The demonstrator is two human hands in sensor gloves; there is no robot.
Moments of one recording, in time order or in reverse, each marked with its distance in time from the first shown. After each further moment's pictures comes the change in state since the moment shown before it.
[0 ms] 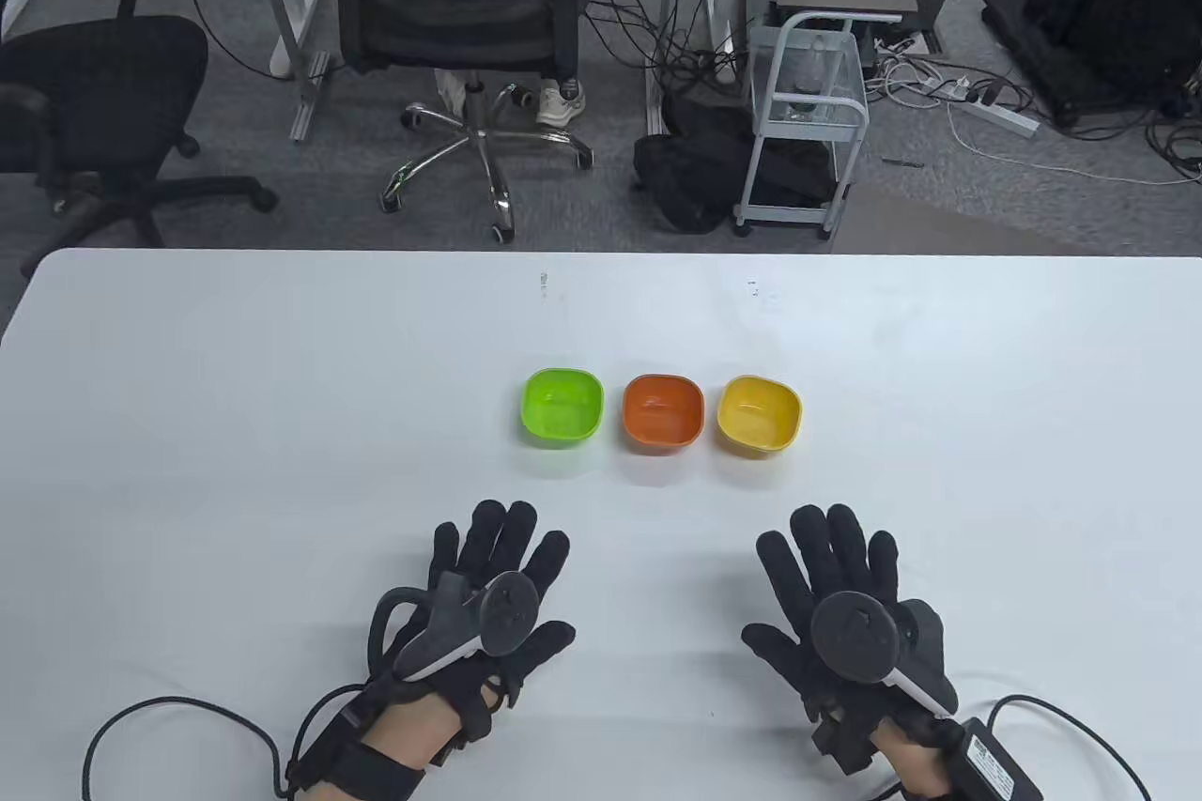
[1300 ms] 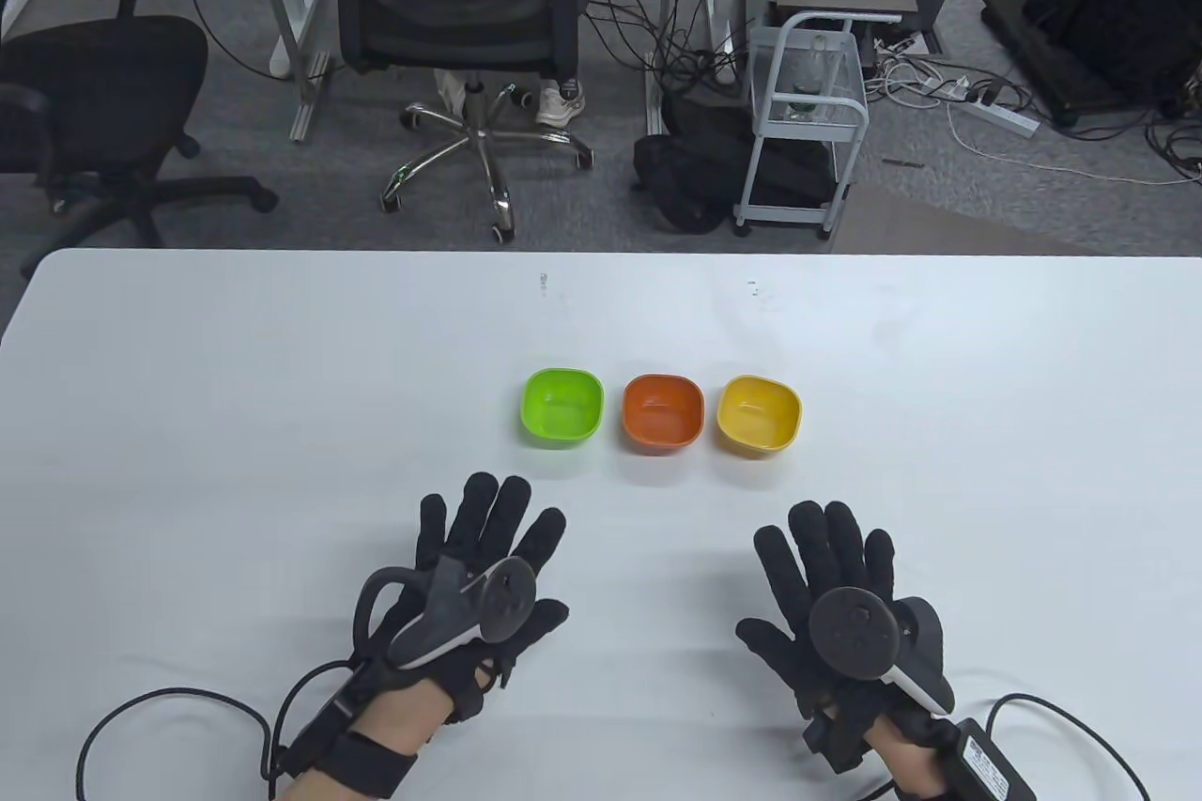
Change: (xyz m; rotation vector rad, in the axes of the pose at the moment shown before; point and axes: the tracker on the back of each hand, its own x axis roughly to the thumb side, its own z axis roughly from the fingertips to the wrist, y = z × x) left_hand -0.008 0.046 -0.021 0.060 0.047 -0.094; right_hand 0.005 -0.002 -0.002 -0.022 0.005 -0.048
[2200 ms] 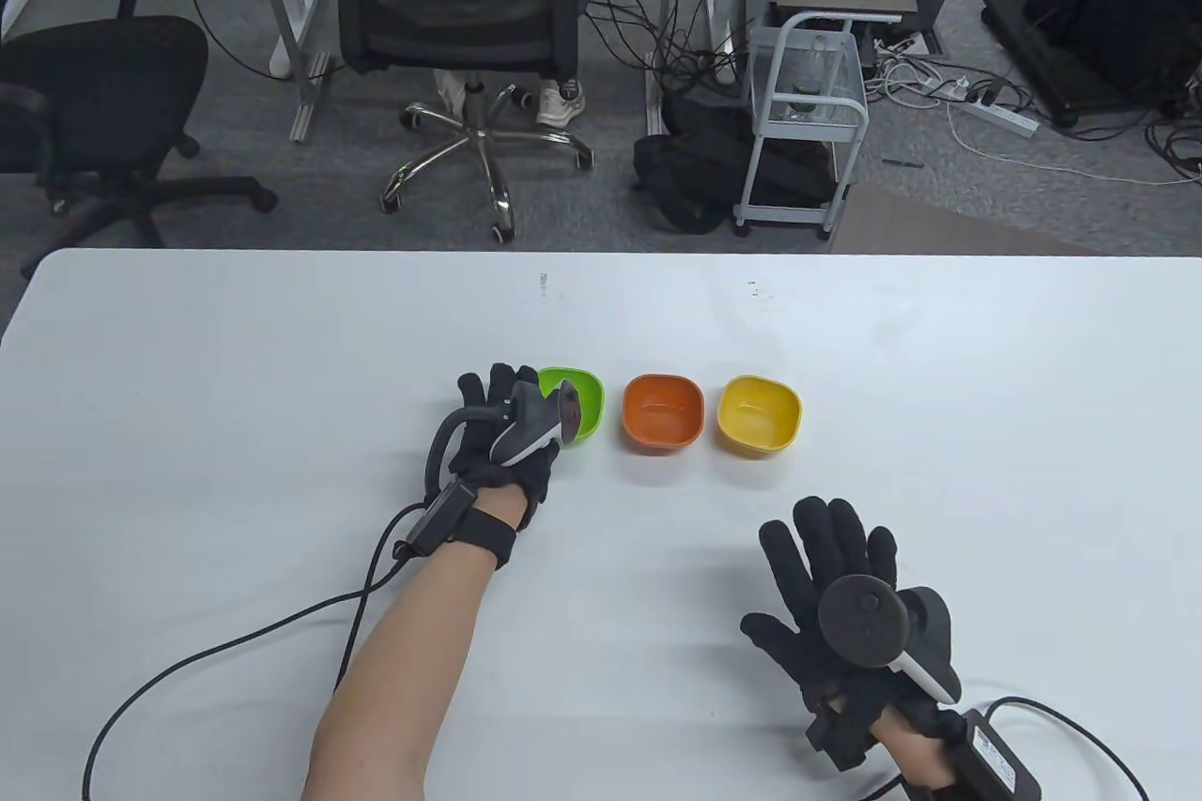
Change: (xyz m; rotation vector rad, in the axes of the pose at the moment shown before) left_hand -0.006 -0.041 -0.184 -0.169 0.282 -0.140; right_hand -0.009 -0.001 -0.005 0.037 0.021 -0.043
